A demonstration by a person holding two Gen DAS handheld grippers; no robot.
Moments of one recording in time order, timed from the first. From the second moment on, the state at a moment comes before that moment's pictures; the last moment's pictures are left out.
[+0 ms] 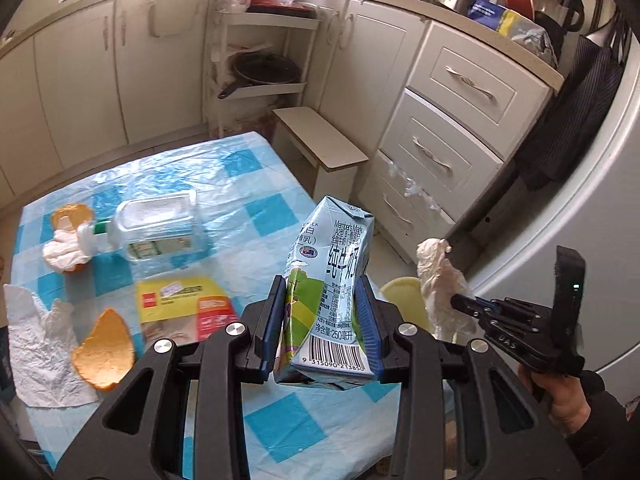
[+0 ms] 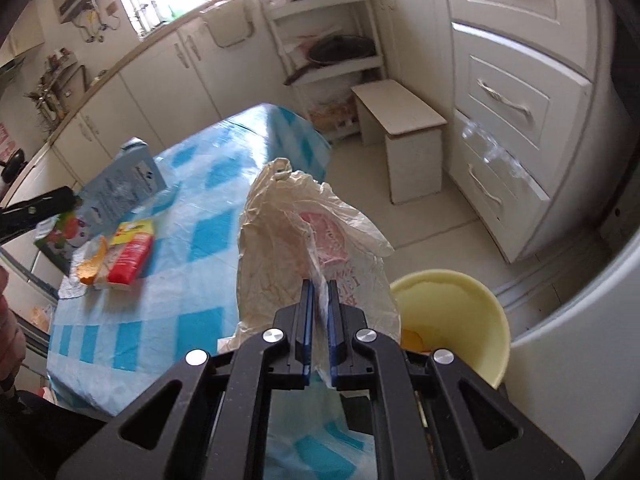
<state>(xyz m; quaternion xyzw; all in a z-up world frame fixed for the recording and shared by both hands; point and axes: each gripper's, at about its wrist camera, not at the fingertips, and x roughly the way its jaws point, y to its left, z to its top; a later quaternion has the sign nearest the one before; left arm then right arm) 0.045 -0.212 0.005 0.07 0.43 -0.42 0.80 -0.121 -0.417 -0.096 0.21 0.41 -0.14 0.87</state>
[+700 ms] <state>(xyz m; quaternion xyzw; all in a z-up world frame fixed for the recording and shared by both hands) -0.047 -0.382 -0.107 0.13 0.54 -0.45 0.71 -0.197 -0.458 -0.003 0.24 0.23 -0.24 0.91</state>
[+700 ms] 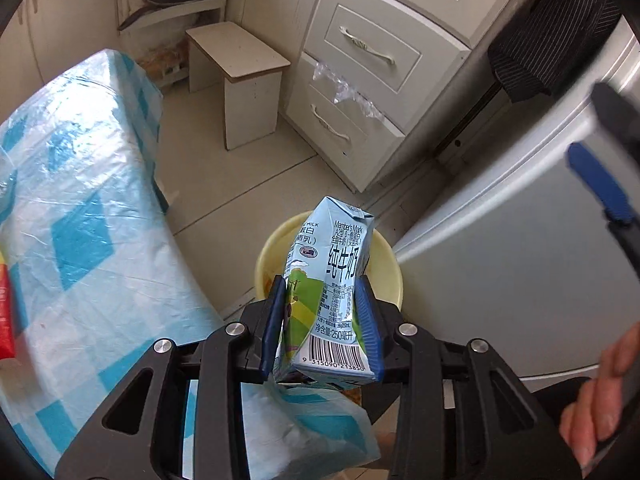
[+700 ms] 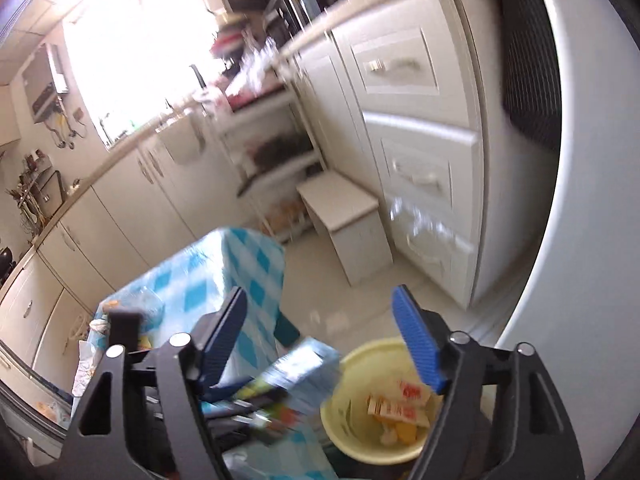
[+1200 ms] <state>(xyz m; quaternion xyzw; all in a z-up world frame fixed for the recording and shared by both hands) -0.053 -0.410 -0.140 0.10 0.59 -0.42 0.68 -0.193 -0.443 0.025 0.18 0.22 -0.26 0.92</state>
